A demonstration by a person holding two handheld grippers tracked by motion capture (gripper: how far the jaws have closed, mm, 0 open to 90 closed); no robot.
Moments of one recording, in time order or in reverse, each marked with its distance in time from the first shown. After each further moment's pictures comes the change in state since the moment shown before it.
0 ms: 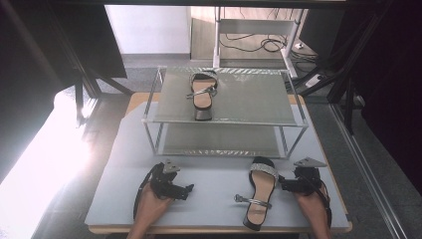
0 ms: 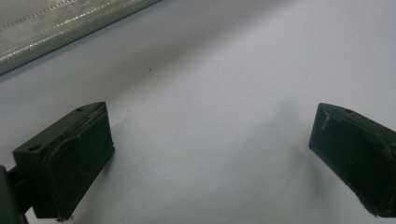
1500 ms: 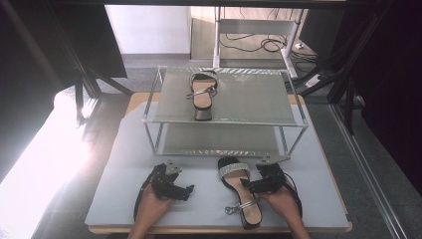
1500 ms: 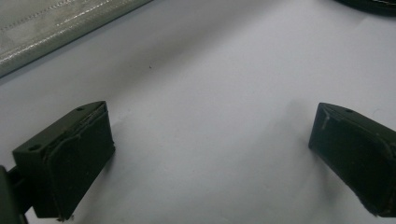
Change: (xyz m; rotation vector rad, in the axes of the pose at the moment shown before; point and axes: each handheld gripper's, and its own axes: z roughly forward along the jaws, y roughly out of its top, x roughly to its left) left arm -0.004 0.000 0.003 0.018 0.032 0.034; right arm 0.086 0.042 0.022 -0.022 0.365 -0.143
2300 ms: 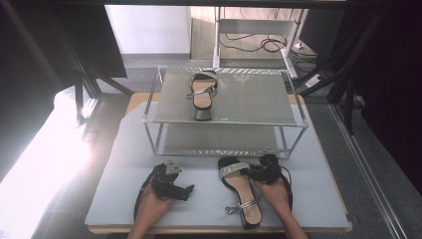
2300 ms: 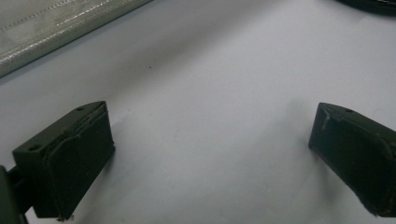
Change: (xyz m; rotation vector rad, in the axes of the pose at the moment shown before) left arm 0.000 0.000 0.000 0.000 0.000 0.002; right arm -0.016 0.010 0.015 -0.020 0.092 0.261
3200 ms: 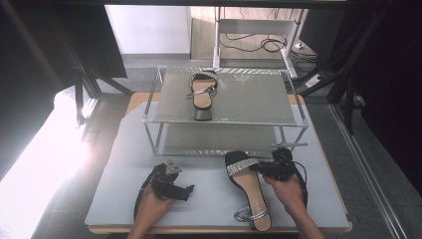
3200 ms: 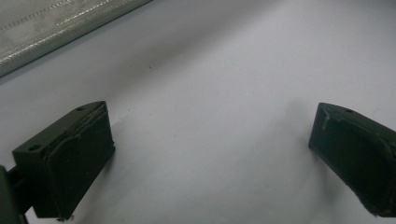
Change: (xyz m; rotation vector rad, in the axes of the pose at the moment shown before) left arm 0.000 0.000 0.000 0.002 -0.001 -0.002; right arm 0.013 0.023 -0.055 -0.006 -0.026 0.088
